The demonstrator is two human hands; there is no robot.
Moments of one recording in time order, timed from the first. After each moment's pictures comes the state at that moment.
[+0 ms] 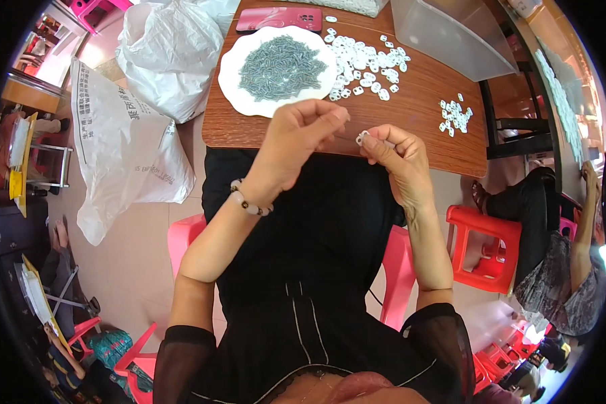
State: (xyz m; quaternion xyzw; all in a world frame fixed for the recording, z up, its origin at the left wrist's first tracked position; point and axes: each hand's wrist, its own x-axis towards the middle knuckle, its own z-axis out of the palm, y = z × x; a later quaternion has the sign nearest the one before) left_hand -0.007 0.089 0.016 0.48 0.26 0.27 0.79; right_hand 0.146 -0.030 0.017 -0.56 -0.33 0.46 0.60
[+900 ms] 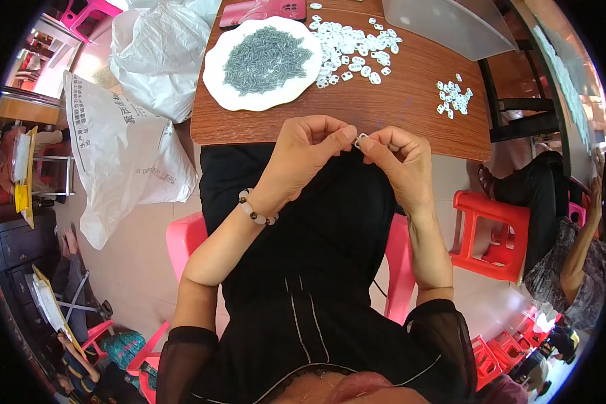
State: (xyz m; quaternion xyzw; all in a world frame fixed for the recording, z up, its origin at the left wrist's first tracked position) left_hand 0.005 0.059 0.002 0.52 0.27 0.22 0.78; right_hand 0.145 -0.055 0.013 -0.63 -0.36 0.39 0.57
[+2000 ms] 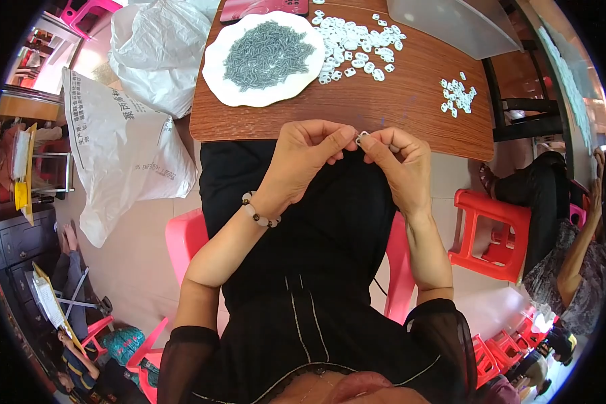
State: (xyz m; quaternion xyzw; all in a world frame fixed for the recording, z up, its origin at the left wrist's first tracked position) left_hand 0.001 0.053 -0.011 0.47 0.27 0.22 0.81; right_hand 0.140 -0.055 0.001 -0.63 -0.34 0.37 0.59
